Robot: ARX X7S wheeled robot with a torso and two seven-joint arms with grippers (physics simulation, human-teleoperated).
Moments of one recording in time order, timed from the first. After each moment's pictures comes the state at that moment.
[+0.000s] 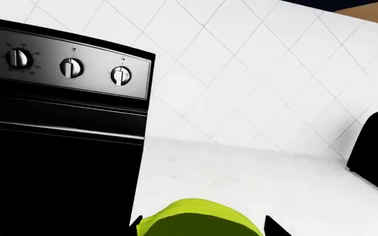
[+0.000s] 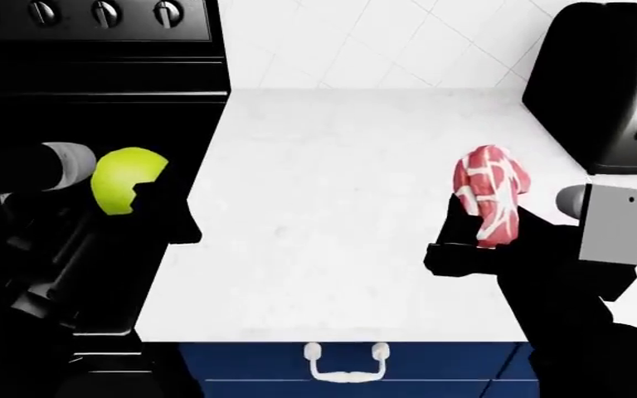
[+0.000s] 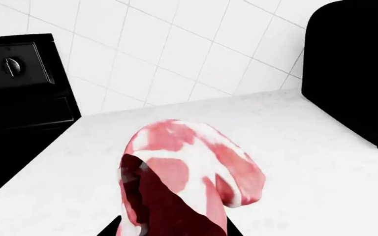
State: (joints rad) left arm -0.55 -0.71 0.04 0.74 -1.44 -0.76 -0.86; right arm 0.51 0.78 -0.28 -0.69 1.37 0.60 0.96
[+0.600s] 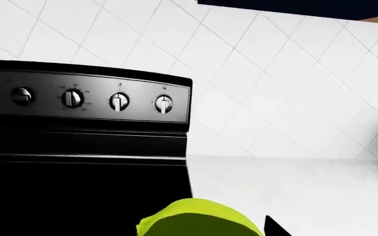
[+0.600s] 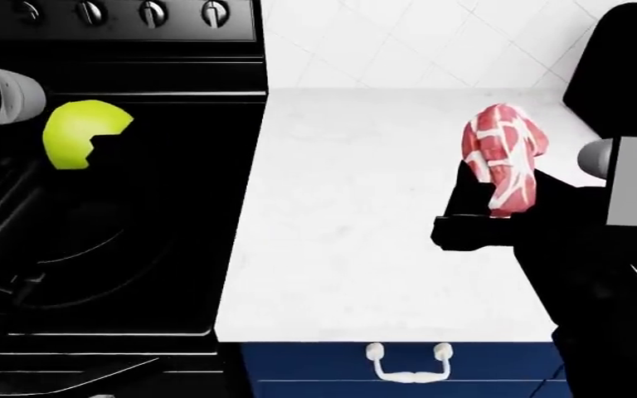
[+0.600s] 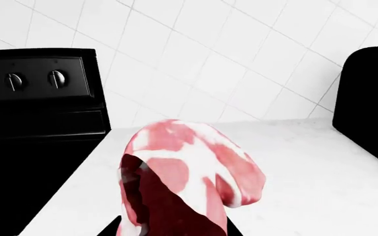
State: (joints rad) left arm -0.81 -0.86 0.06 0.69 -1.69 -0.85 -0.98; right arm 0.72 0.83 -0.29 -0.72 1.53 0.70 1.06
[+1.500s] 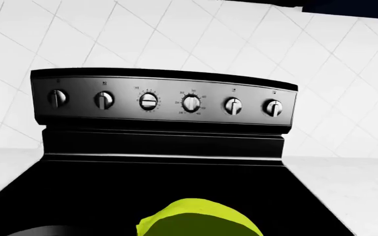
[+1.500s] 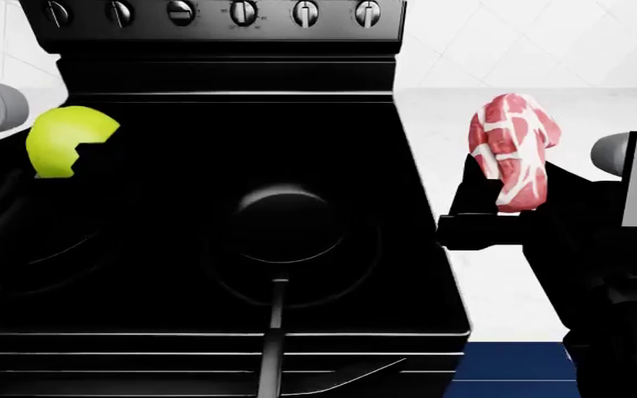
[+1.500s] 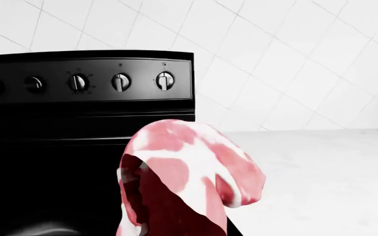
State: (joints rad) left arm -0.77 -0.90 0.03 0.72 -1.72 -0.84 -1.00; right arm 0.76 0.86 -0.29 -0.76 1.58 0.72 1.13
